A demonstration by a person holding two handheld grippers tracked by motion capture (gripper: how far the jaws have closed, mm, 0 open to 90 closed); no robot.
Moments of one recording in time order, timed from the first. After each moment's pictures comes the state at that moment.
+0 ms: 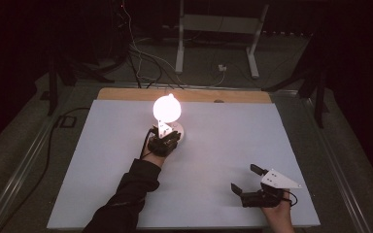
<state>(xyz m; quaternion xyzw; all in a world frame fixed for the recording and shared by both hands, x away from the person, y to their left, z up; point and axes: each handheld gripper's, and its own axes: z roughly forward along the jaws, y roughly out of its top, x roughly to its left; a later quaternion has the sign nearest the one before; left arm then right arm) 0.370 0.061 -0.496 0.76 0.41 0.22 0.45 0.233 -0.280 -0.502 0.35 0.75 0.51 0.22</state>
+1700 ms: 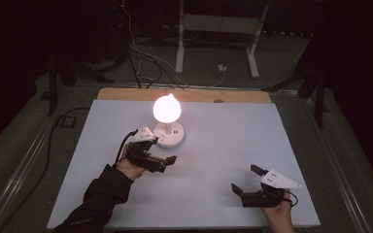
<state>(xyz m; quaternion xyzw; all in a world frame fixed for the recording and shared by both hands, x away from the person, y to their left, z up) 0.316 0.118 -0.439 0.81 0.33 0.09 0.47 0.233 -0.281 -0.503 0.36 0.75 0.51 0.22</state>
